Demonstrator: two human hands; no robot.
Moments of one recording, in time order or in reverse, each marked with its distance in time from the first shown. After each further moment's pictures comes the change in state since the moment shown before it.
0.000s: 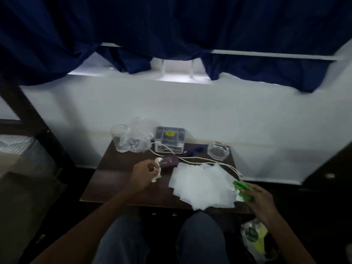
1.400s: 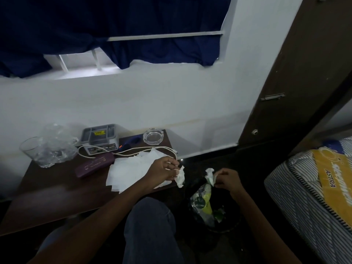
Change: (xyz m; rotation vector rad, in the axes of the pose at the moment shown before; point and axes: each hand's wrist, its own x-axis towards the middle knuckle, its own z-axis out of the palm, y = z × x) left_hand -0.088 0.178 0.159 -0.461 -0.667 0.024; right_hand 0.000 0.001 -0.150 -0.286 0.157 -0.079
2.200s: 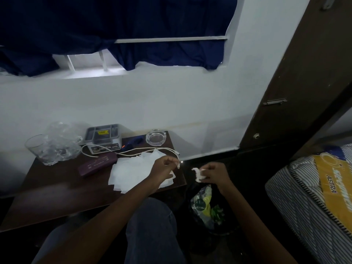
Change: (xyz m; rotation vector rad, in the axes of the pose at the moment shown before) left_hand 0.002 0.002 0.005 -0.099 0.182 -0.050; right_hand -0.022 -0.041 0.042 -0.034 -0.142 -0.027
